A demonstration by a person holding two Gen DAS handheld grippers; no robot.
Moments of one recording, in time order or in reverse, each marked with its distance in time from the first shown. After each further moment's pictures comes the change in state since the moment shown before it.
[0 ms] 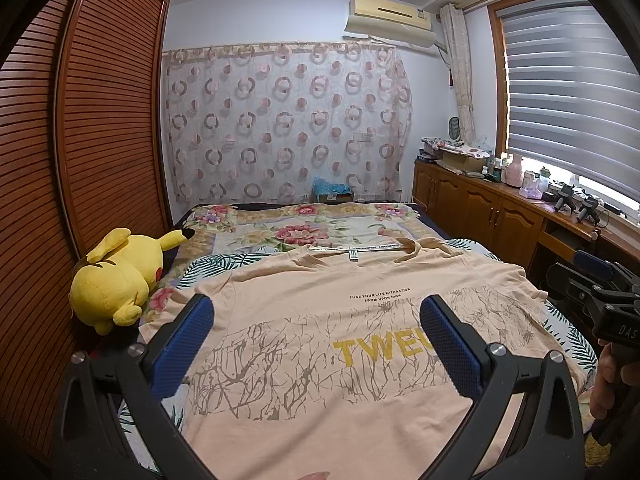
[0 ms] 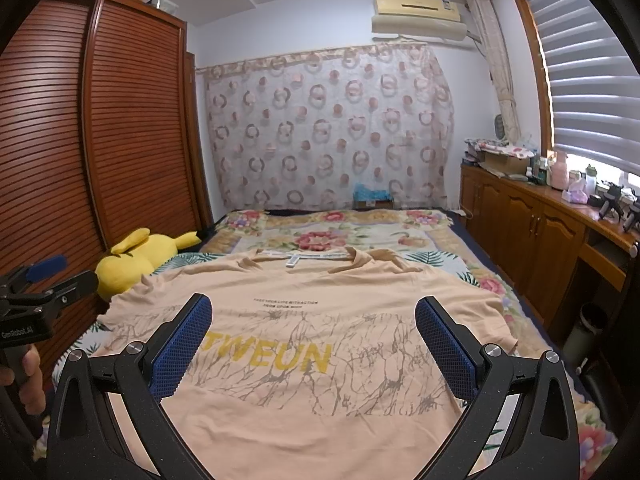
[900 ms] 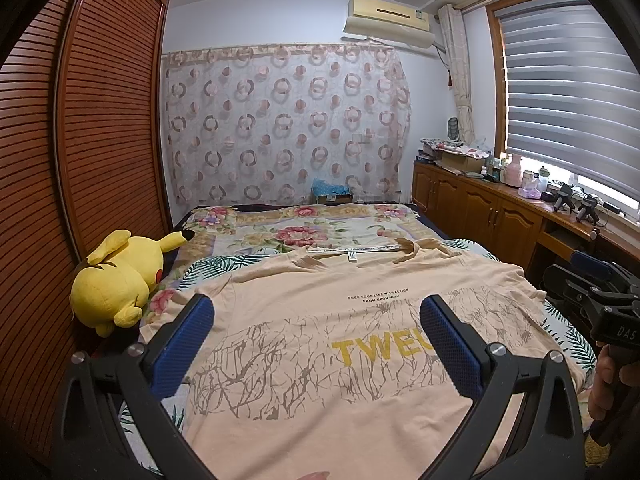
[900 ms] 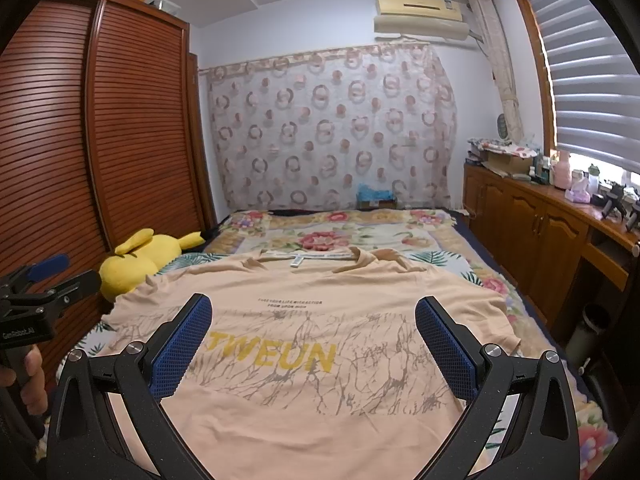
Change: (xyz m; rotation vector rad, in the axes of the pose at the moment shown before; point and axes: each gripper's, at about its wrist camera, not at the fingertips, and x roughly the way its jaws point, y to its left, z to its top) left arm 0.000 -0.001 0.000 0.001 0.000 0.000; right arm -0.001 0.002 -0.001 0.001 -0.001 0.008
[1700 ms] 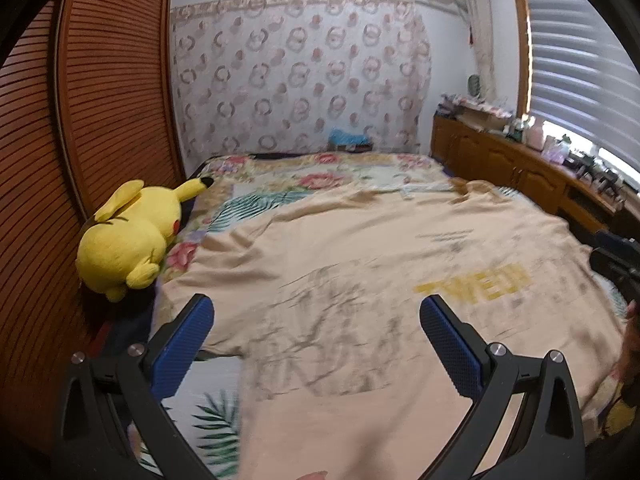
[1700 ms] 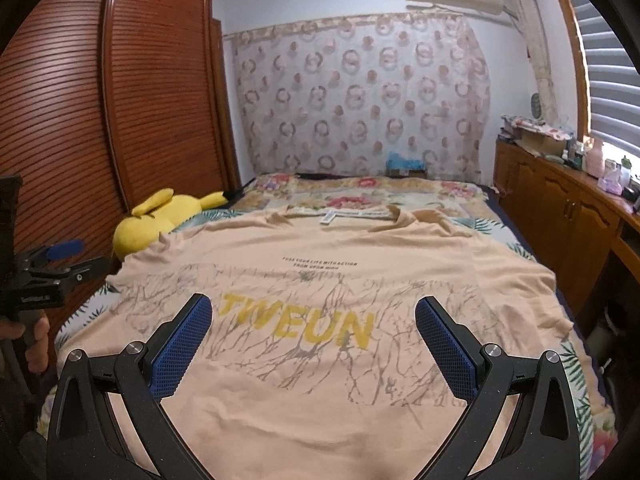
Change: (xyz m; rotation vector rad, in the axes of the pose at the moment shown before) left arm 0.061 0.076 -0.043 0.000 0.188 0.051; right arm 0.054 0.033 -0.026 -0.040 0.132 0.104
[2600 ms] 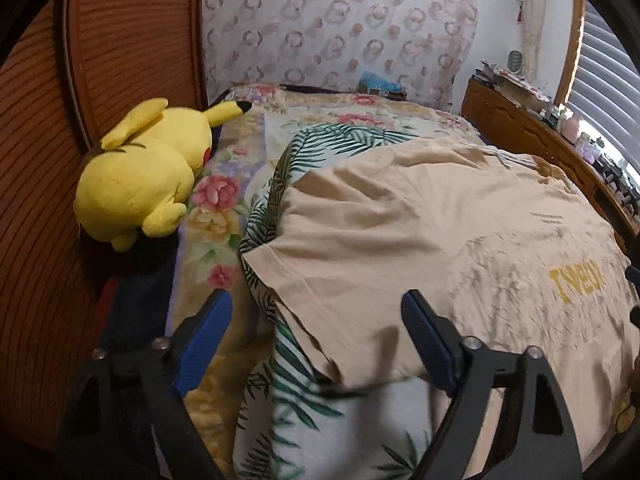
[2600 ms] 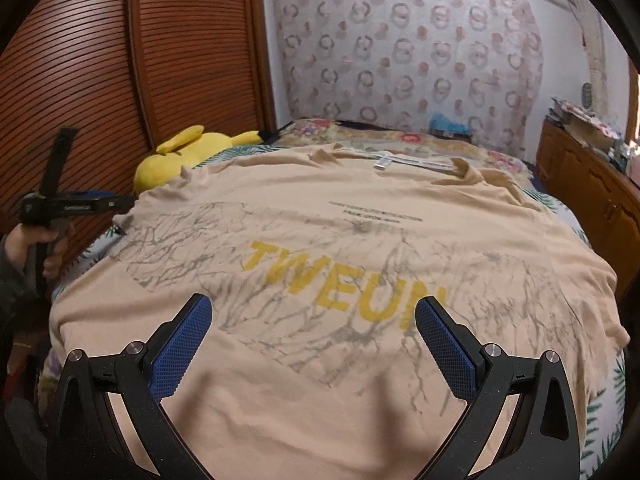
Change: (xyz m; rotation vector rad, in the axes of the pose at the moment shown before) left arm 0.092 0.139 -0.008 -0.123 0.240 -0.024; right arm 0.067 0.026 -0.013 -0.101 0.190 0.131
